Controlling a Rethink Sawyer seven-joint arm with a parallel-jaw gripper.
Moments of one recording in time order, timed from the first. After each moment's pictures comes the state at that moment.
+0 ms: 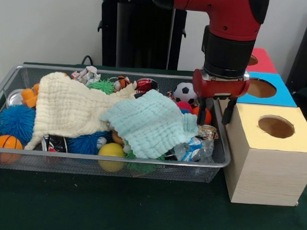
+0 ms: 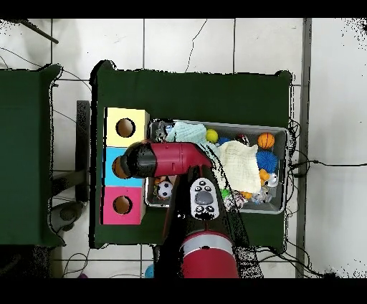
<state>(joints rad) -0.08 -0.54 0.03 1.58 -0.12 0.43 1.58</state>
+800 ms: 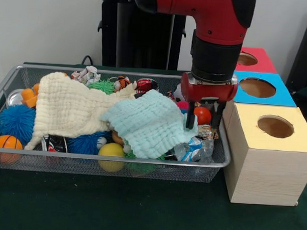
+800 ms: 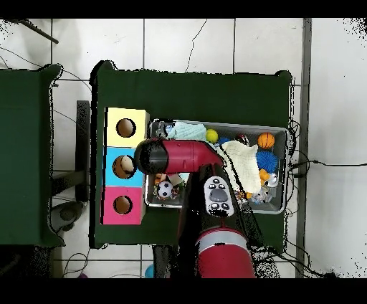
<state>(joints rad) -0.14 -0.53 0.05 1.57 -0.12 0.43 1.58</state>
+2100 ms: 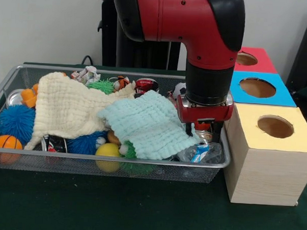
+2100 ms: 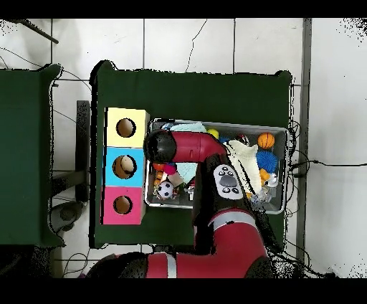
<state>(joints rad) -0.20 -0.43 0.12 1.49 -0.12 0.45 1.58</state>
